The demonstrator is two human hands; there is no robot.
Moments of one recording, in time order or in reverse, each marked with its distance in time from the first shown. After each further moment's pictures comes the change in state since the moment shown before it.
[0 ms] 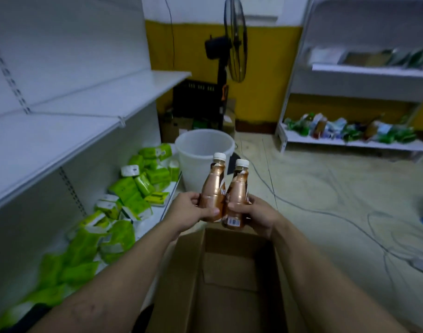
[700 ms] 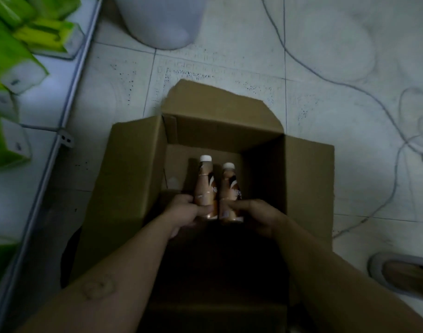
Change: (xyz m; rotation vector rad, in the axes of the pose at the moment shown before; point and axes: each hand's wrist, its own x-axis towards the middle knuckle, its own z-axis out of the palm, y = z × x) left_hand 0.099 -0.321 0.189 -0.163 -0.393 -0.897; right_hand 0.120 0.315 -0.130 0.148 0.159 0.878
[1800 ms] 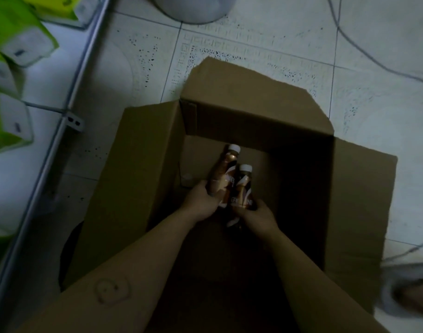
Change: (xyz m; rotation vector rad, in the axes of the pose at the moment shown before) left_hand 0.067 0.001 0.004 0.149 0.205 0.070; right_hand 0.074 0.015 0.028 -0.238 0.330 -0.079
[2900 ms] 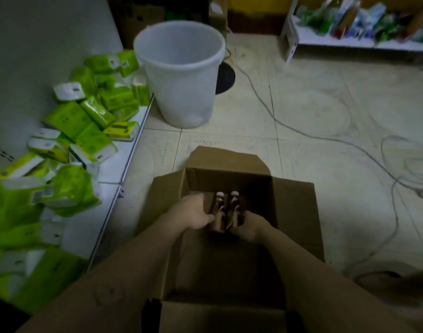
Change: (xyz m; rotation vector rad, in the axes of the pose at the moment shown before) left_hand -0.186 0.094 -0.071 0.774 0.124 0.331; right_hand -0.176 -0.066 -0.041 -0.796 -0.057 -0.381
